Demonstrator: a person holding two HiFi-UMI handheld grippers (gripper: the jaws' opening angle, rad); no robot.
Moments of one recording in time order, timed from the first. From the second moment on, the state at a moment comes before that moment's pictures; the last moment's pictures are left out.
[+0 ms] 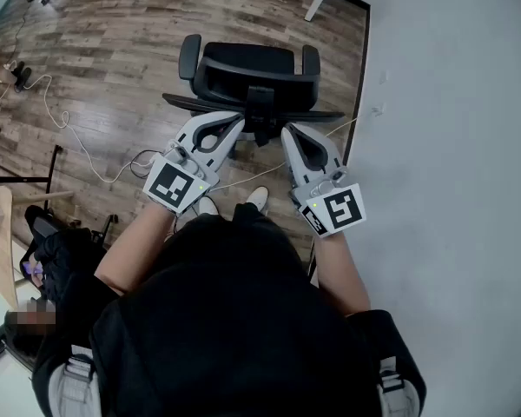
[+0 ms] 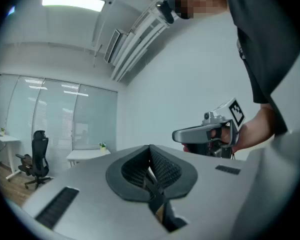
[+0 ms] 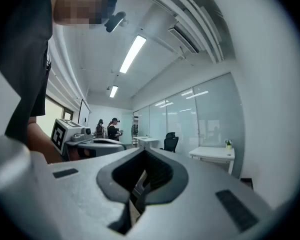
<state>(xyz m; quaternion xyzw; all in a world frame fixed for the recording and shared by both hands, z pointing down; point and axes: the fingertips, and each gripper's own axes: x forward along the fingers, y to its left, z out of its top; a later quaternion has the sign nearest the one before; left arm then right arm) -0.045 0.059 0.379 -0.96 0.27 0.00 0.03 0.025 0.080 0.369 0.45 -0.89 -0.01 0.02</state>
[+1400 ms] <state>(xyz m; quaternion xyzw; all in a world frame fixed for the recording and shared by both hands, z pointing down) -0.068 0.013 0.462 -0.95 0.27 -0.16 0.03 0.073 0.038 0.449 0.42 -0.89 0.08 0.15</state>
